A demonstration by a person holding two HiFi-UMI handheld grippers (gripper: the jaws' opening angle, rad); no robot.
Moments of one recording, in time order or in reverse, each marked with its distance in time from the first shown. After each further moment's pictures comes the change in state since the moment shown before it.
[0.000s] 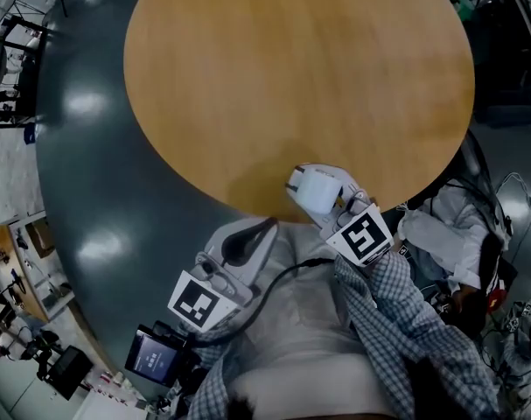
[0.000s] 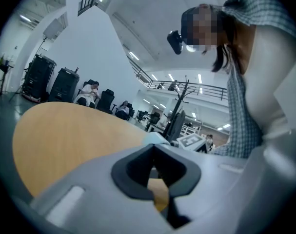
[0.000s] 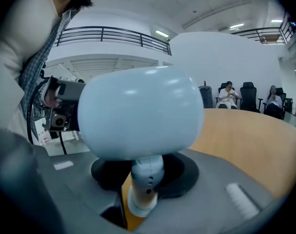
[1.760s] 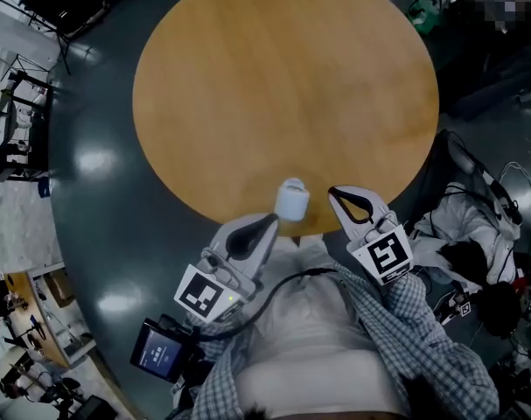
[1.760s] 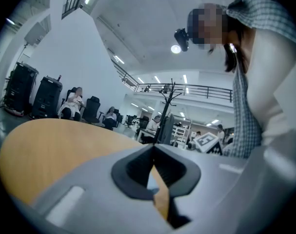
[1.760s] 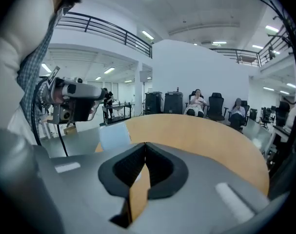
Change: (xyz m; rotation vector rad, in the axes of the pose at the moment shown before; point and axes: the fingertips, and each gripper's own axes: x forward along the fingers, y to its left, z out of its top) left arm 0.033 -0.022 0.053 0.117 -0.066 -0.123; right arm -0.101 -0.043 0.012 0.026 0.017 -0.350
